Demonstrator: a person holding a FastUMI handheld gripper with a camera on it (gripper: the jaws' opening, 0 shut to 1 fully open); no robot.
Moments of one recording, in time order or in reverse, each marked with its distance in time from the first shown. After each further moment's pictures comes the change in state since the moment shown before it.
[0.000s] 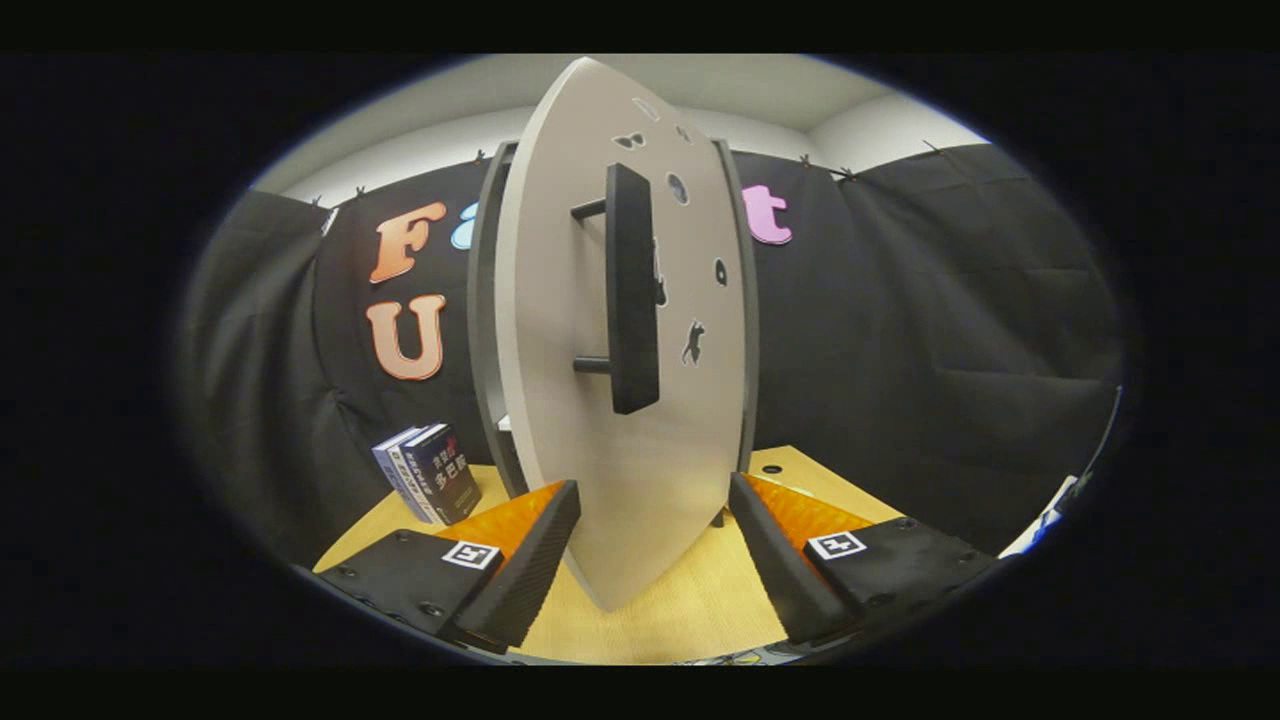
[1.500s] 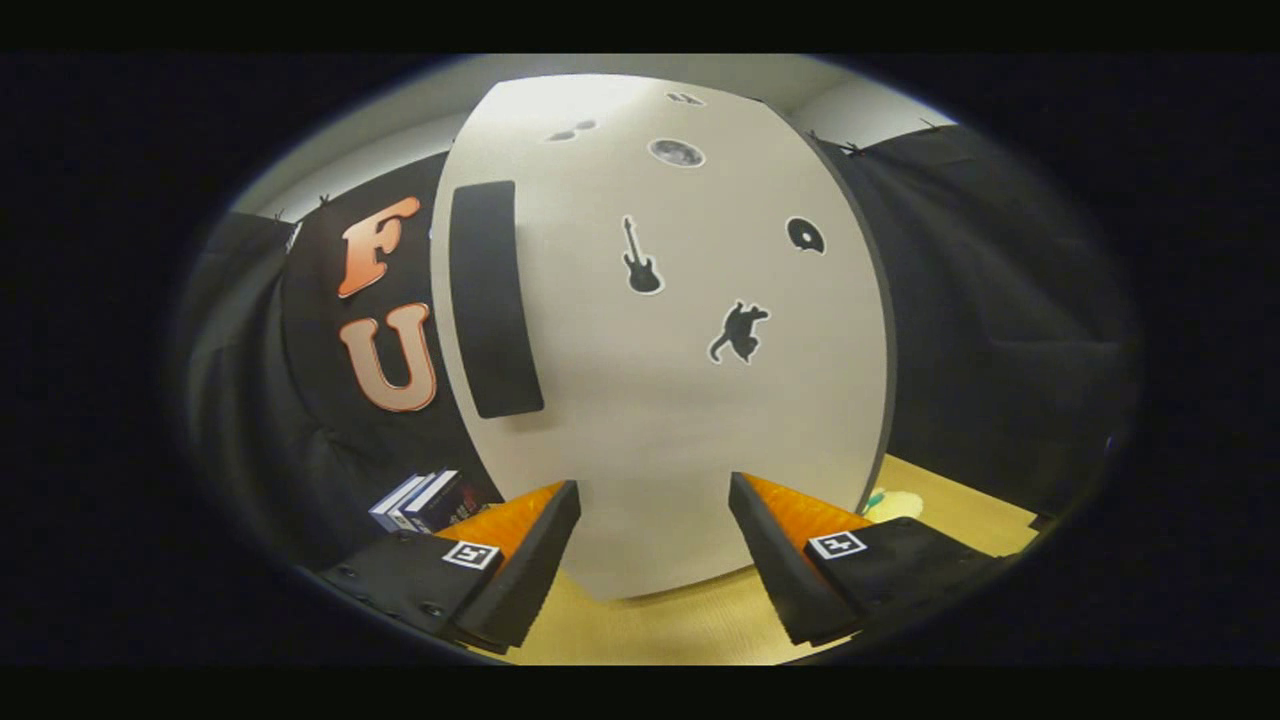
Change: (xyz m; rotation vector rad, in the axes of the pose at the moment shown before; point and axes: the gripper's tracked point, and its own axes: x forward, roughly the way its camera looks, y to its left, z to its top) arm 0.106 0.054 0.026 0.108 -0.001 -0.017
